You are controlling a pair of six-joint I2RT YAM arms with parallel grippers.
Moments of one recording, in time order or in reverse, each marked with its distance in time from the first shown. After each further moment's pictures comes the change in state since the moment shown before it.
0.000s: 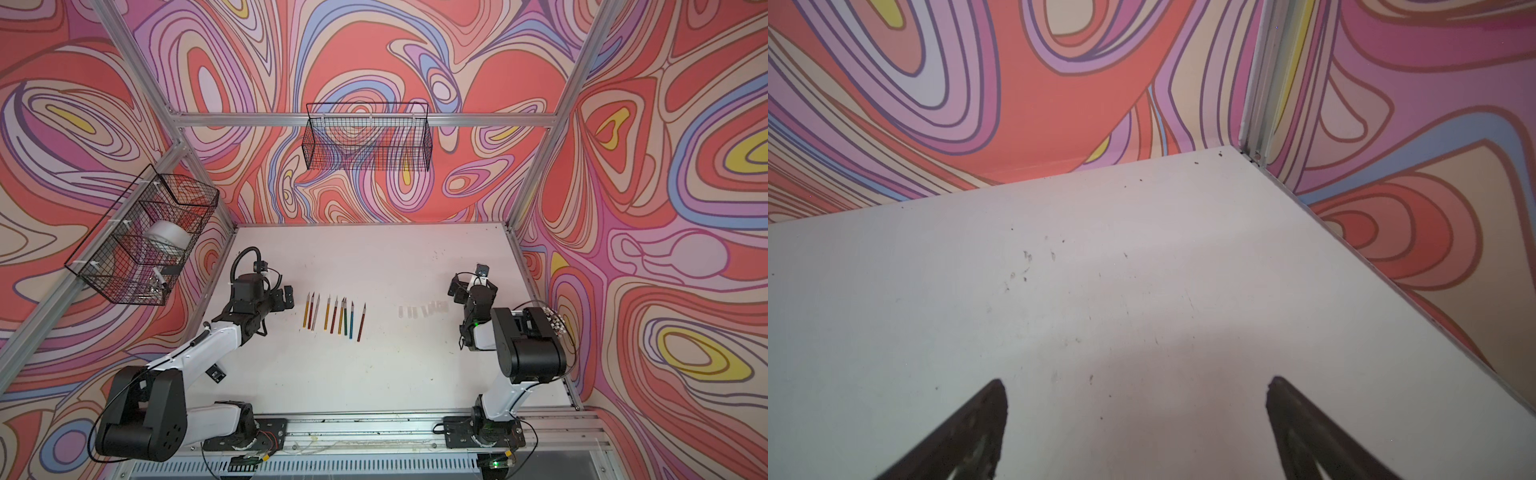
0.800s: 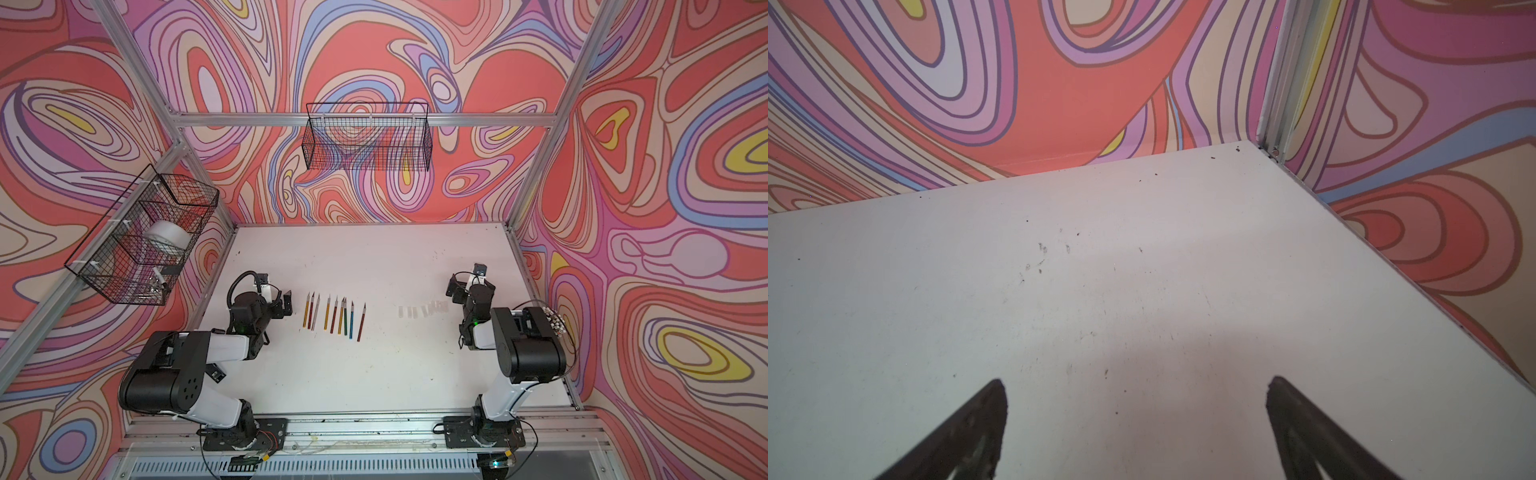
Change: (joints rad) left arm 0.082 0.231 -0.226 0.671 0.085 0.128; right arm 0.000 0.000 0.001 -0.020 -0.030 -0.004
